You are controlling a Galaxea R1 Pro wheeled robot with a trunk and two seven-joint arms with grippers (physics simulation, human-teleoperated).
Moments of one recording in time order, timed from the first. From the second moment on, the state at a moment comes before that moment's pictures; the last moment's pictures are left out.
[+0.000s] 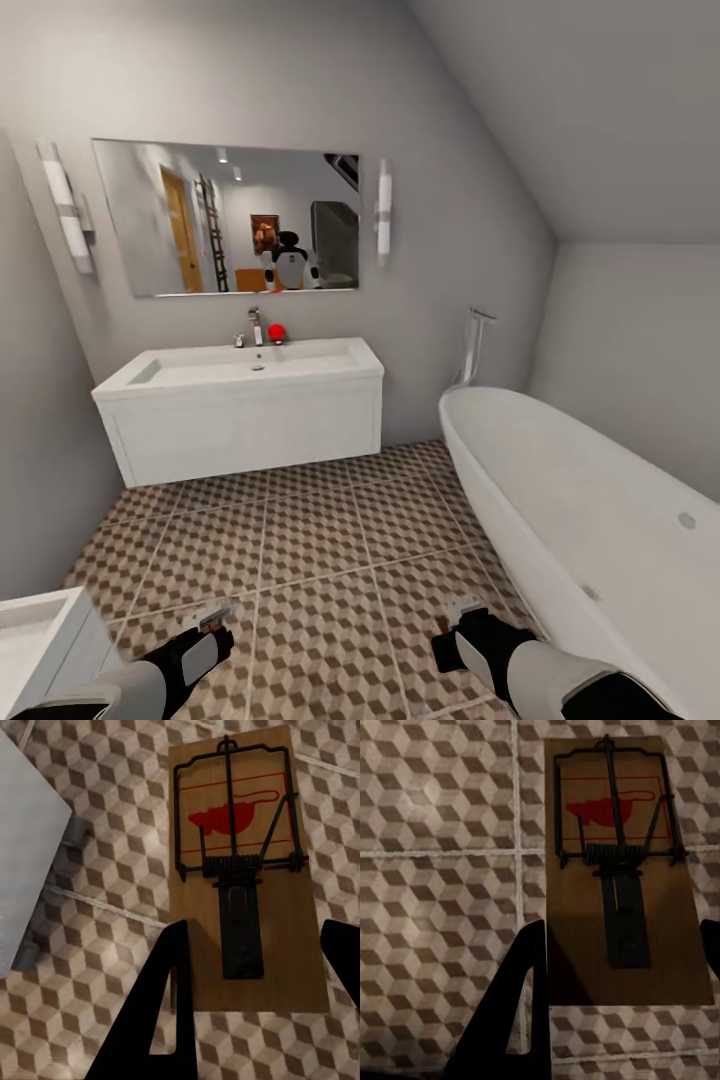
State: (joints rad) left arm -0.69 0.03 0.03 0.00 0.43 0.07 0.28; right arm -0.73 0.09 0.34 -0.01 -0.17 0.33 -0.02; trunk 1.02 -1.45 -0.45
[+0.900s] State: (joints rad) left arm -0.69 0.03 0.03 0.00 0.43 0.07 0.28; right arm -0.73 0.09 0.34 -0.01 -0.18 0.33 -0.01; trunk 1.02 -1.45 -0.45
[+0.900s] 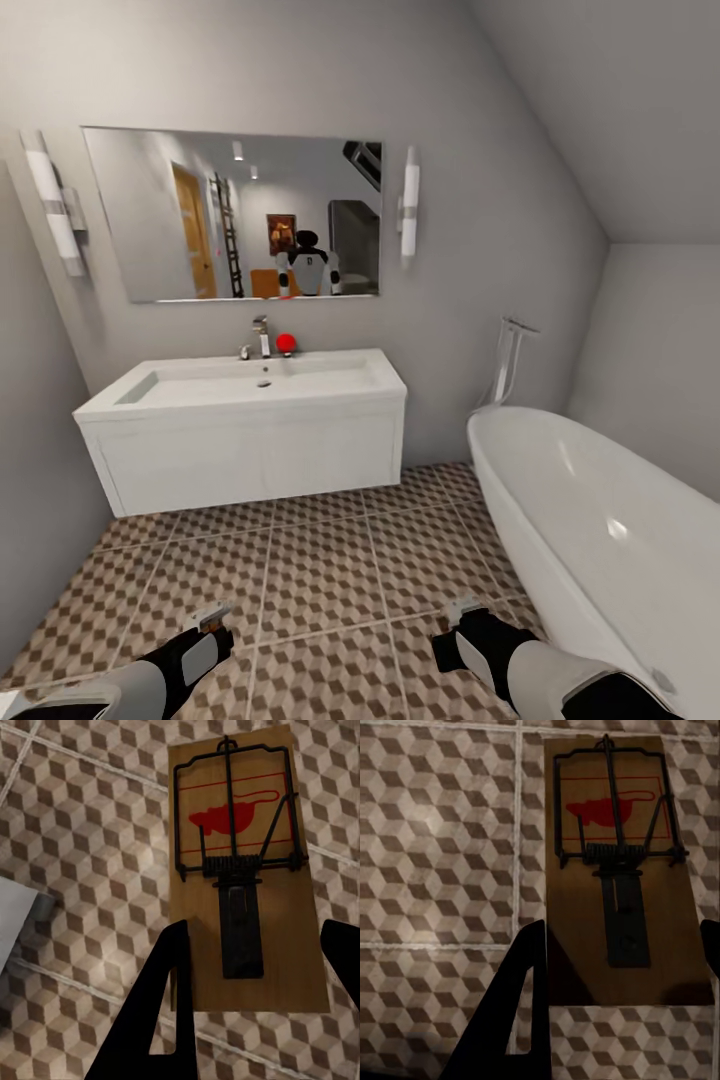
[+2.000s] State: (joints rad) left arm -0.69 0.03 0.03 0.00 0.43 0.07 0.28; right arm -0.73 0.09 0.34 -0.01 -0.17 0.33 -0.01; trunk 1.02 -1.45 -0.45
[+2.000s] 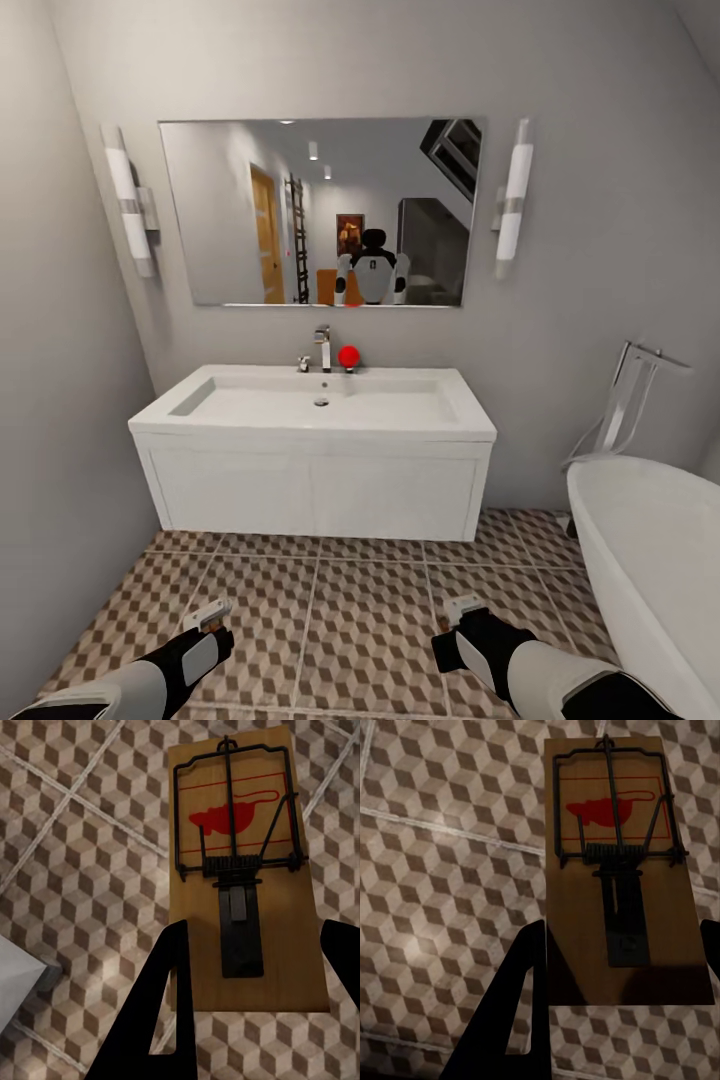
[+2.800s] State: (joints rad) left arm -0.69 0.02 0.03 -0.01 0.42 0.07 0.28; right arm -0.73 0.09 0.34 -0.01 -0.18 0.33 -0.01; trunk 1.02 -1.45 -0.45
